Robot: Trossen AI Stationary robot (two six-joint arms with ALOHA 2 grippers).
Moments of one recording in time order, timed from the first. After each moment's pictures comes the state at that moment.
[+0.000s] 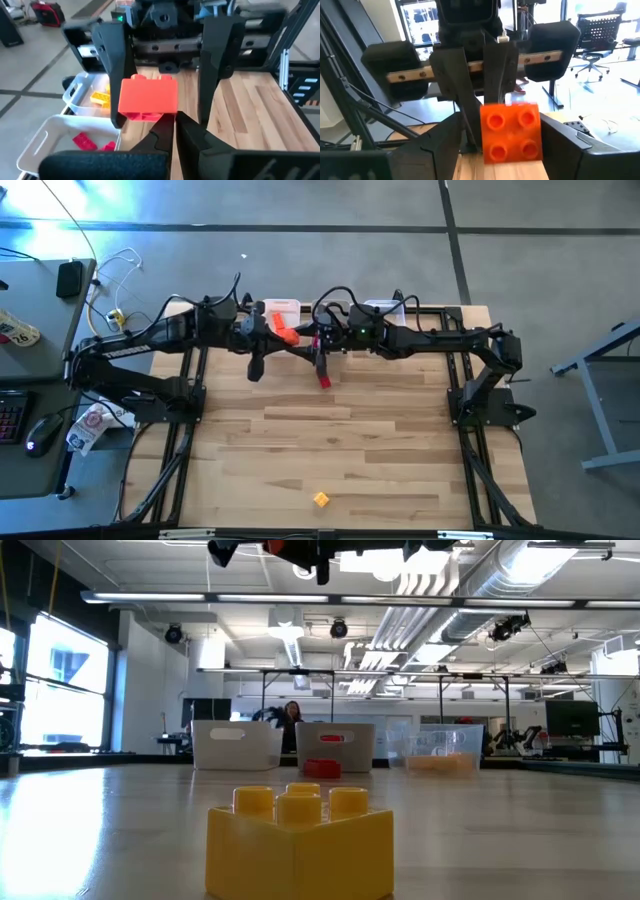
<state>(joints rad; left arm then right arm) 0.36 1.09 1.12 -0.43 0.14 0.07 -0.16 1.71 1.37 0.33 -0.19 0.10</state>
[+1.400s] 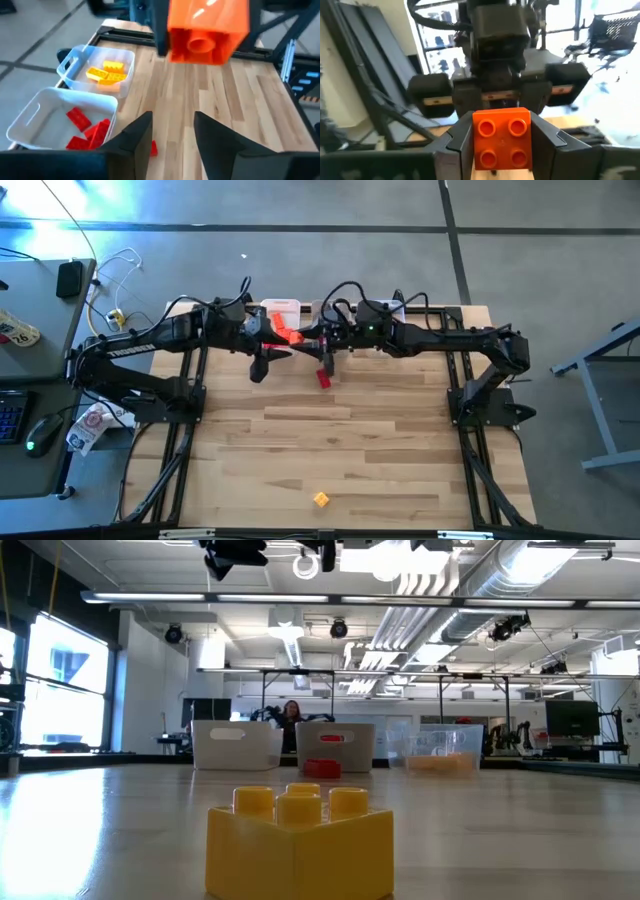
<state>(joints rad) 0.36 1.12 1.13 -0.50 0.14 0.00 -0.17 1.65 1.37 0.28 -0.25 0.12</state>
